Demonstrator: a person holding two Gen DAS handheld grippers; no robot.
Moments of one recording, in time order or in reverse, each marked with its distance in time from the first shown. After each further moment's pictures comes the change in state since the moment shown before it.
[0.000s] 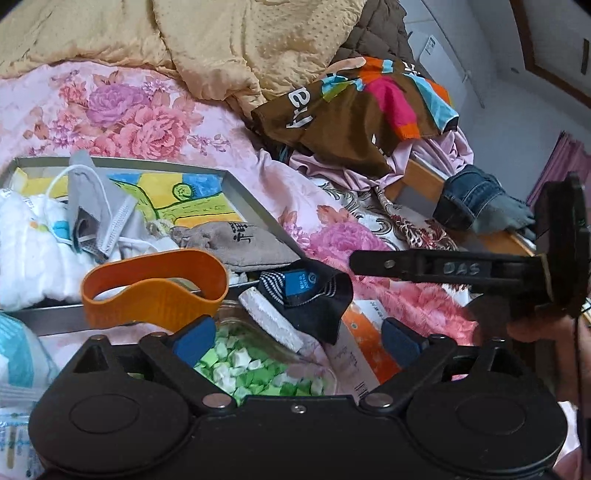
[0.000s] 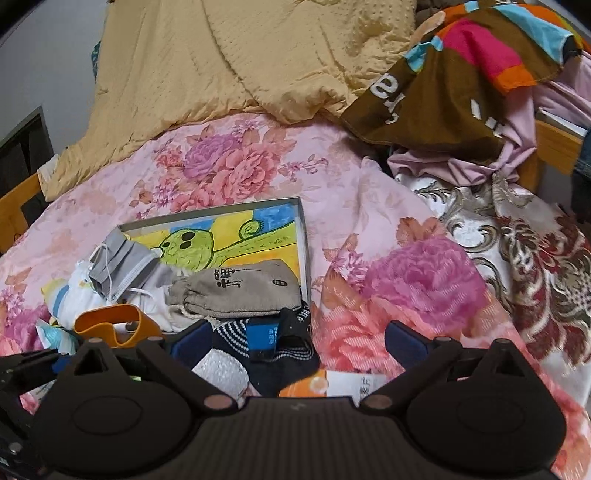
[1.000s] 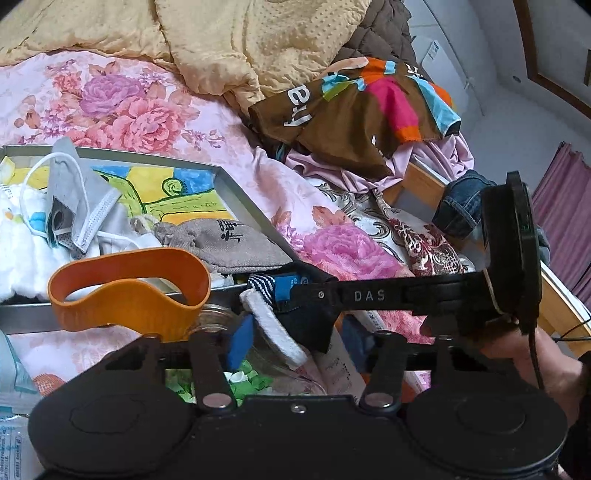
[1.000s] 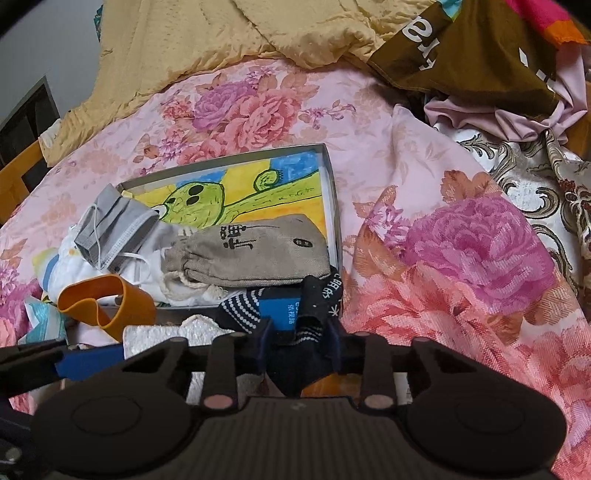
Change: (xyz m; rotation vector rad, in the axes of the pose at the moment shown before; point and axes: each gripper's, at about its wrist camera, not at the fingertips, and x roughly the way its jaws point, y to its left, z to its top) left arm 0.018 0.000 0.001 -0.025 -0.002 -0.015; right arm 0.055 0.007 -0.003 0.000 0.152 0.063
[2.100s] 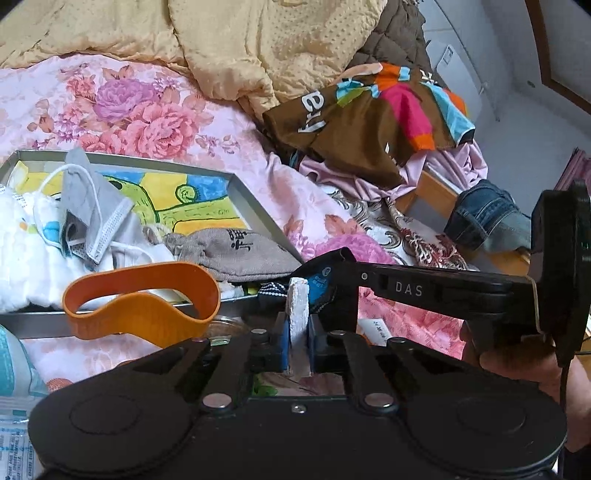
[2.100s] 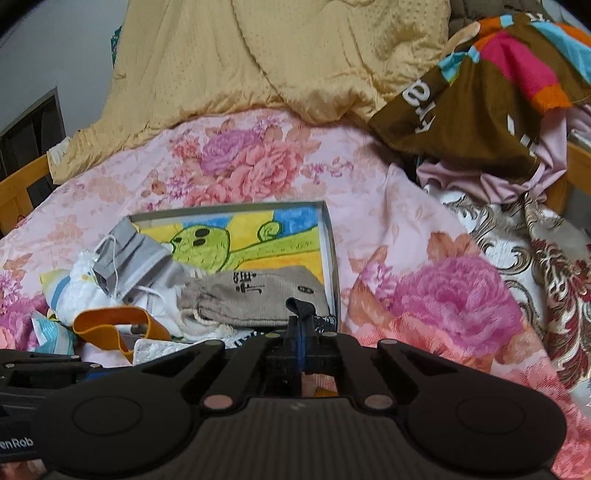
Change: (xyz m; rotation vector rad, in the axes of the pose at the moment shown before) left arm -0.006 -0.006 0.009 -0.025 -0.015 0.047; right arm -0.036 0.022 0.002 -0.065 -0.168 -0.063
